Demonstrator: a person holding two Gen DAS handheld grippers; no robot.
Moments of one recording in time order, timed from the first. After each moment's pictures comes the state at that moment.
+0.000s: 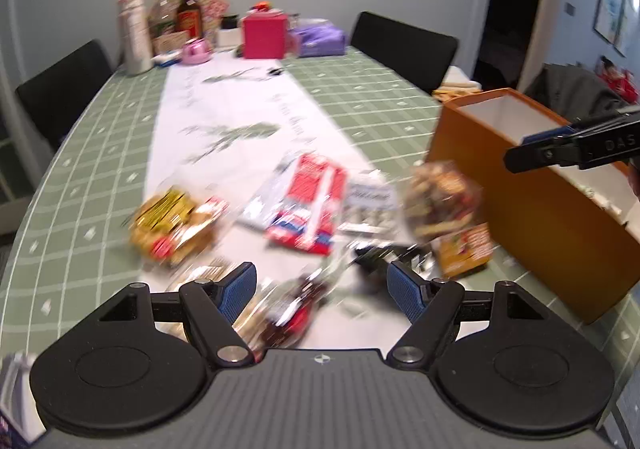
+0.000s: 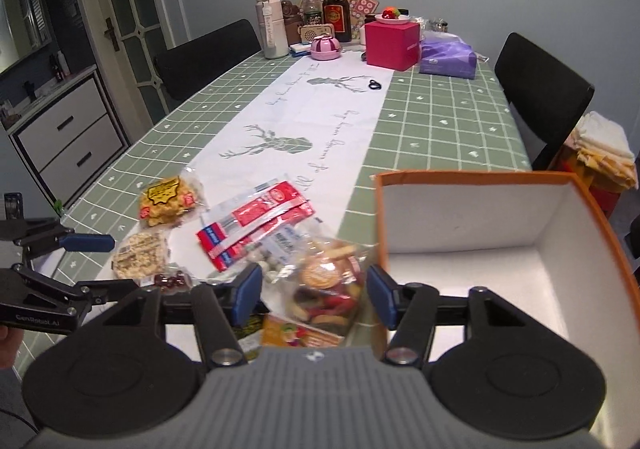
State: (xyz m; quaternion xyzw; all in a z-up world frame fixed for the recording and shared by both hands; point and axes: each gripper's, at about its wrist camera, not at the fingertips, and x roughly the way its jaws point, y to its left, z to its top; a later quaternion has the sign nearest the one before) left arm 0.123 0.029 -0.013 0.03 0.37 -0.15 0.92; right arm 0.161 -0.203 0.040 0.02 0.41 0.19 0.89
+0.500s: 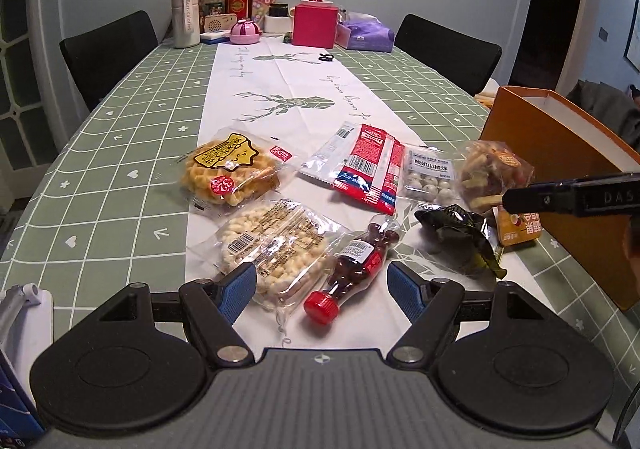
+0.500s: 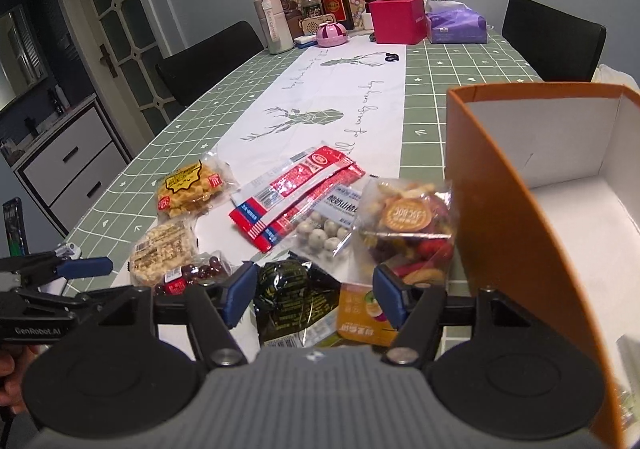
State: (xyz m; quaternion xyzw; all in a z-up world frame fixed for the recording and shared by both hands) left arm 0.106 0.082 -0.048 0.00 0.36 -0.11 0.92; right arm 0.136 -0.156 -0.023 0.08 0.40 0.18 0.90
